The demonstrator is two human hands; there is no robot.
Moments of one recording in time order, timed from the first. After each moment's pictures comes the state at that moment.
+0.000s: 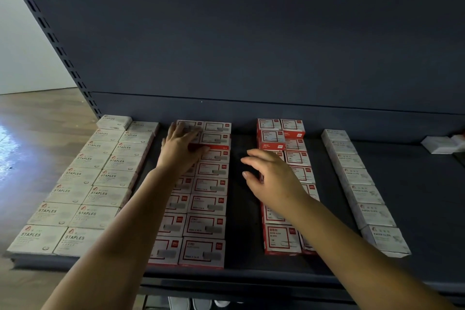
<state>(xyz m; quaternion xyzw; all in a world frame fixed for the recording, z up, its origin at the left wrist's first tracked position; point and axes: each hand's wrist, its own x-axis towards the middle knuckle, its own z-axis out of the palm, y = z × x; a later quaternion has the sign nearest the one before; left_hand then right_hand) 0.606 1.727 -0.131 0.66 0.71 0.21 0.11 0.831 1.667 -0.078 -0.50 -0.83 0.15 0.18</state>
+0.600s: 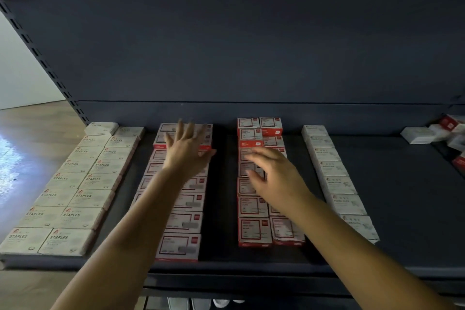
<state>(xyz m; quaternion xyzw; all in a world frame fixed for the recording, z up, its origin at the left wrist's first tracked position) 0.675 1.711 -0.100 0.70 0.70 0.10 0.04 0.883 1.659 -0.075 -0.49 -0.82 0.15 0.24</state>
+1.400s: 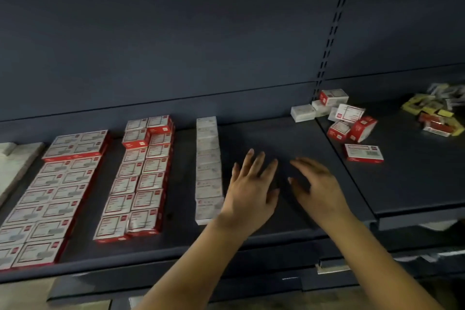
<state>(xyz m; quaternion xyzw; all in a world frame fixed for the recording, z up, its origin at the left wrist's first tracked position) 1.043 1.622 -0.099 0.83 0.53 0.13 0.13 1.204 1.623 -0.127 -0.61 -0.72 0.11 0.33</state>
